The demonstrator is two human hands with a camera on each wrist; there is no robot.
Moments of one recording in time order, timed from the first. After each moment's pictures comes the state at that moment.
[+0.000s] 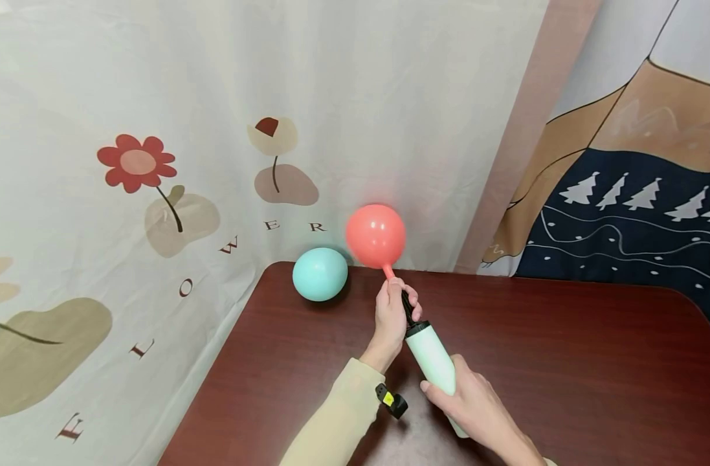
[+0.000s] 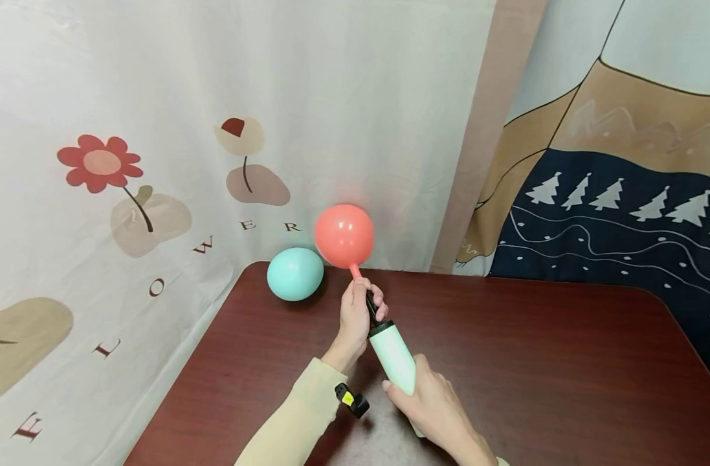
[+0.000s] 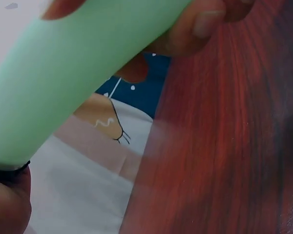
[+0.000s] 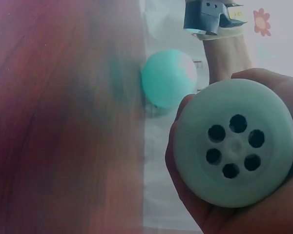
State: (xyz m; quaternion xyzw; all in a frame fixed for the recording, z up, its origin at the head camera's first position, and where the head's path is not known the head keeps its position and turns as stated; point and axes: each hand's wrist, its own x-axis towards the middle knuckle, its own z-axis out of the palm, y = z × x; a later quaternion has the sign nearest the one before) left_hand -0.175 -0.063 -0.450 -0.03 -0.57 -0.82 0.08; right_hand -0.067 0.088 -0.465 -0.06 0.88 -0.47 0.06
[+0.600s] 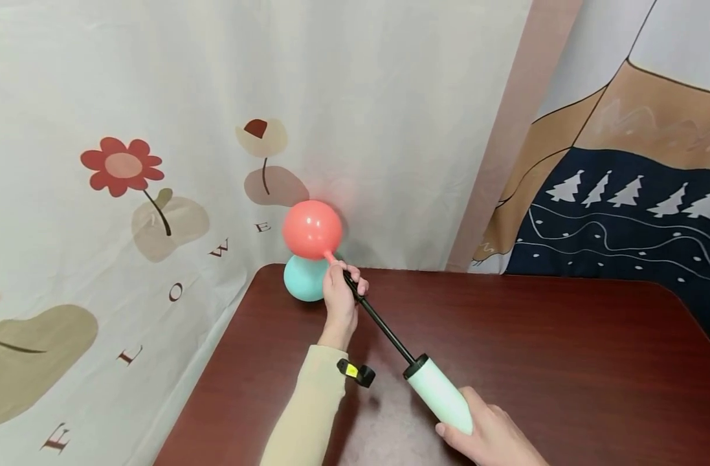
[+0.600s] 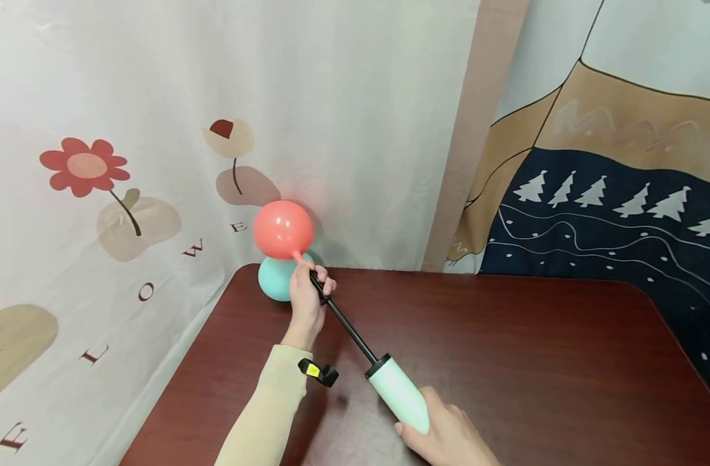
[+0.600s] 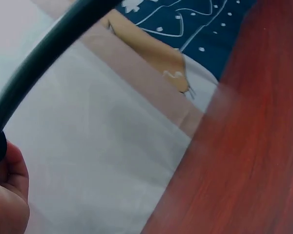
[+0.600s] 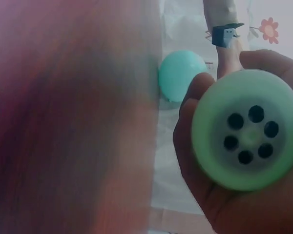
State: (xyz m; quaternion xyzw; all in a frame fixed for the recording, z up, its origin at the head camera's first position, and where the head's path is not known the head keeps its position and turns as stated) left_hand -0.212 -0.126 -0.432 0.02 -0.47 -0.87 0.16; right_hand -0.033 0.127 -0.476 -0.10 0.89 -0.42 0.13
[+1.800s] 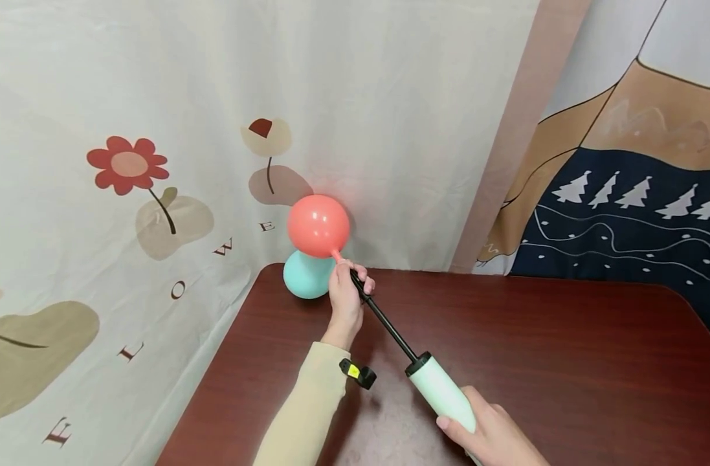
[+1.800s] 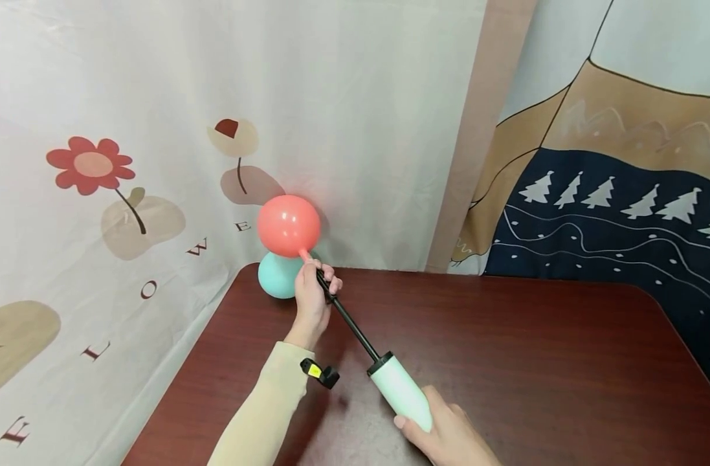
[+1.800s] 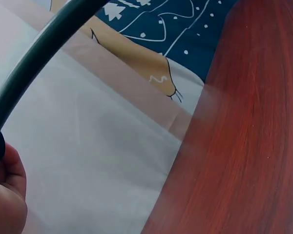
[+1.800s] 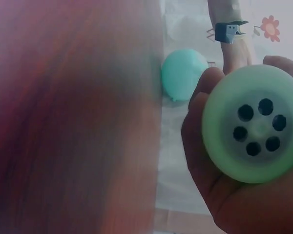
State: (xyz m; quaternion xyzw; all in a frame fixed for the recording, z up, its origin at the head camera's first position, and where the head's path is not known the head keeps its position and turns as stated) left_hand -0.212 -0.125 -0.429 0.02 -0.47 -0.87 0.16; right_hand -0.038 0.127 -0.478 -0.13 0.87 -0.45 0.15
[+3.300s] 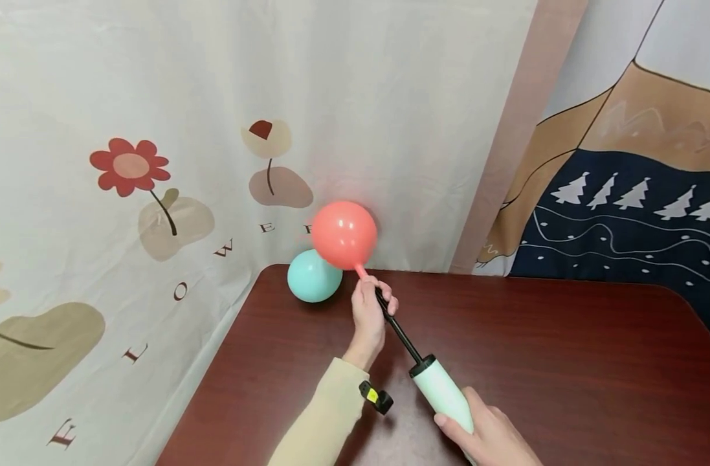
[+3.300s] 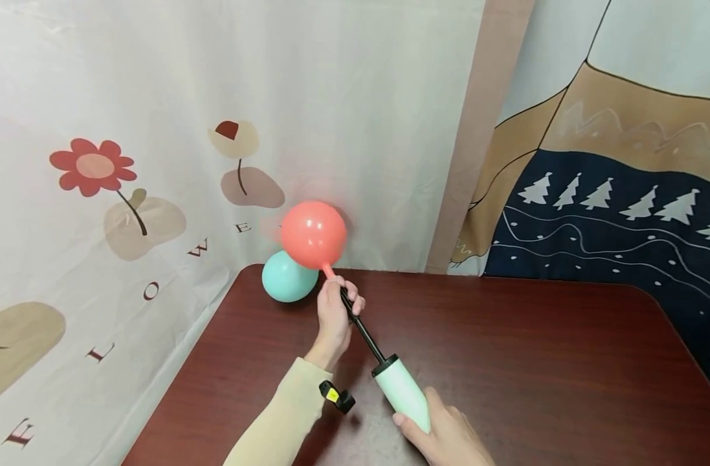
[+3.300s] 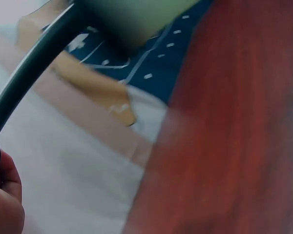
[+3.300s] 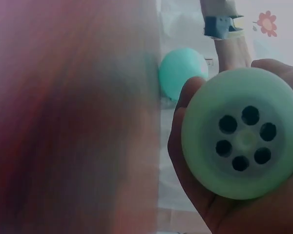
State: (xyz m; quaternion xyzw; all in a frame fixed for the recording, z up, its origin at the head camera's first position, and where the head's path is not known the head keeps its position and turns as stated) left_hand -0.184 -0.085 -0.445 0.00 -0.50 -0.85 0.13; right_hand -0.039 0.121 -0.479 -0.06 0.89 -0.42 0.17
